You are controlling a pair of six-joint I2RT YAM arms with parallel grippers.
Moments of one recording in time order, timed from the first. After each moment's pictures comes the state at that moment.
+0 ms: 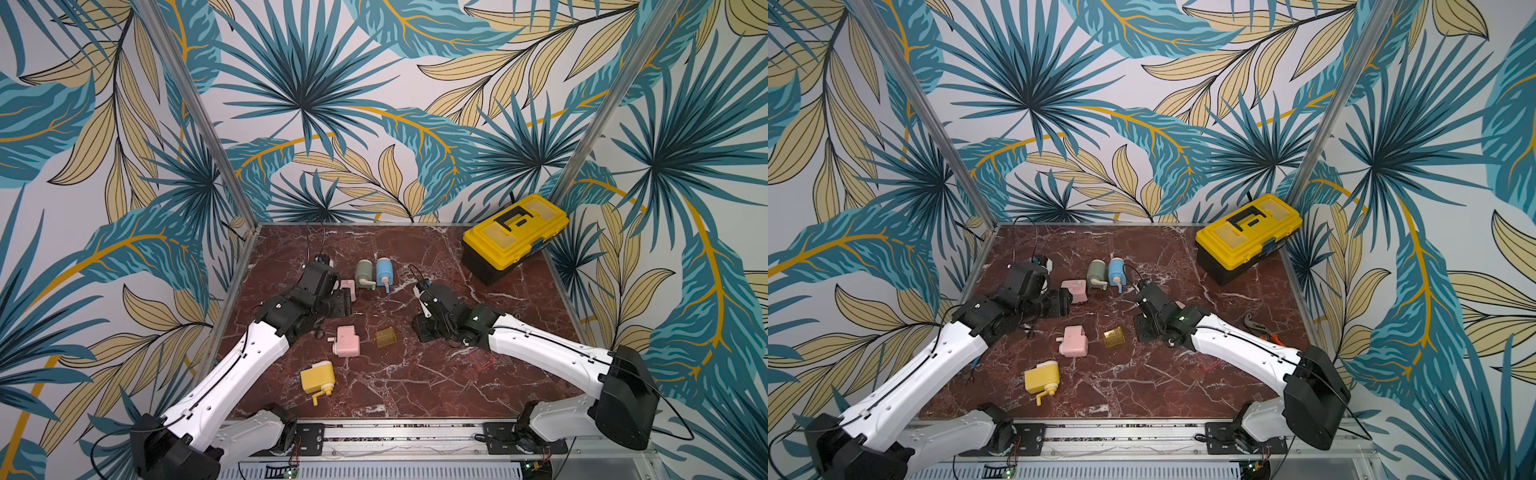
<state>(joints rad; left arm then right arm) -0.48 1.05 1.00 -0.78 -0.17 -0.50 0.81 1.42 1.02 -0.54 0.08 0.43</state>
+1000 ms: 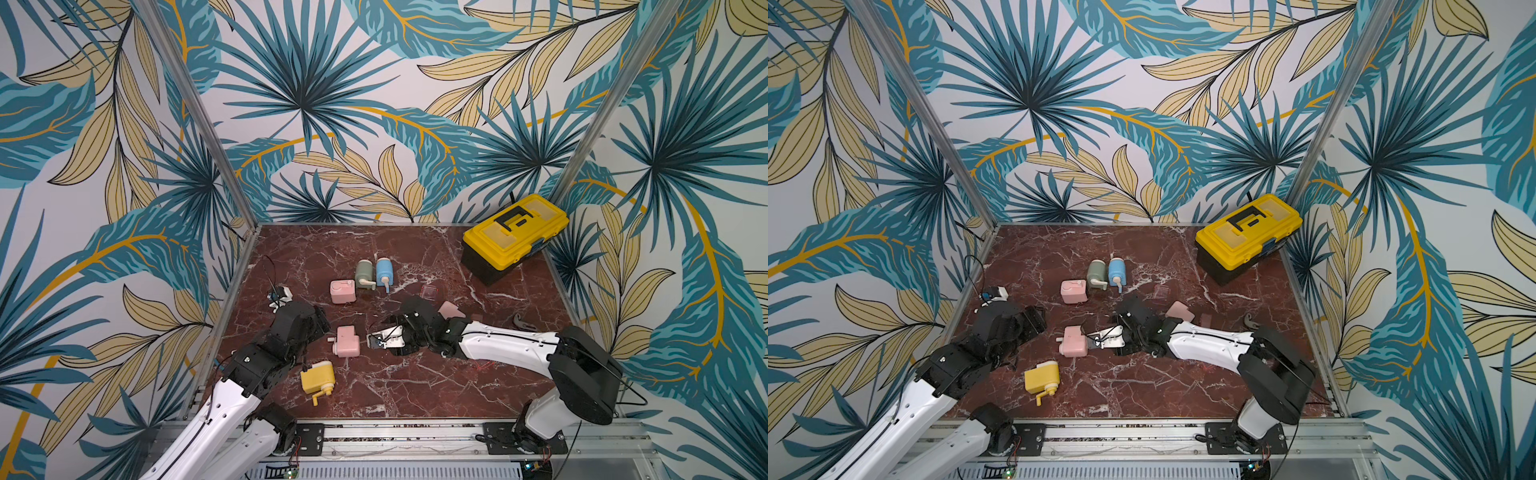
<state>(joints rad) -0.49 0.72 0.76 -0.77 -0.35 -0.91 0.90 1.61 0.90 -0.05 -0.07 -0.98</state>
